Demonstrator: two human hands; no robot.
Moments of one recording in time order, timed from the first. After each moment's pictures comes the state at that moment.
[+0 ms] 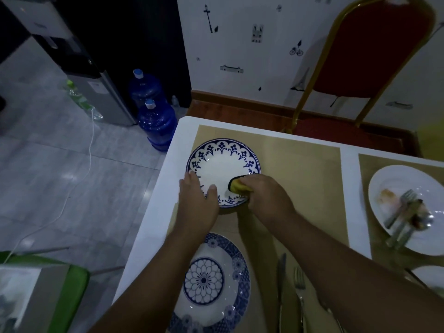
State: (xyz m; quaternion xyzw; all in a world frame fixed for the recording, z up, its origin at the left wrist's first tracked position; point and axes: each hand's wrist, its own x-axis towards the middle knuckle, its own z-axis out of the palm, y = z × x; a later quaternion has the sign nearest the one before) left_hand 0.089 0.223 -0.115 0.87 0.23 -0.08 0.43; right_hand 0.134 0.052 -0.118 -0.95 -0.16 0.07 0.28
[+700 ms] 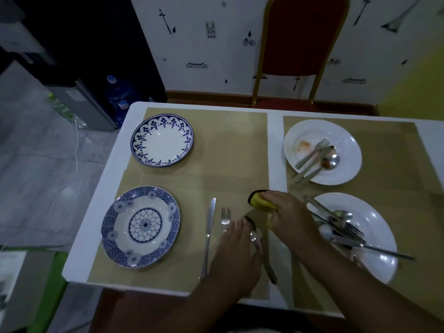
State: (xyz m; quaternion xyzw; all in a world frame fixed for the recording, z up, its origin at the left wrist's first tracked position) left_hand -0.116 -0.026 -0.114 0.95 -0.08 -0.17 0.26; right_hand -0.035 -0.184 -0.105 -0.94 -0.09 0.01 0.32
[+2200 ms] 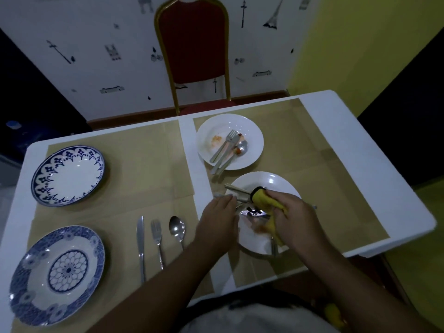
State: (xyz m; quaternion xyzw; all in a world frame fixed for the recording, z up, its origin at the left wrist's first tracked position) left_hand -0.066 -0.149 -0.115 0.93 -0.30 -0.11 0.20; right_hand -0.131 -0.328 -0.052 -0.91 0.17 -0.03 0.37
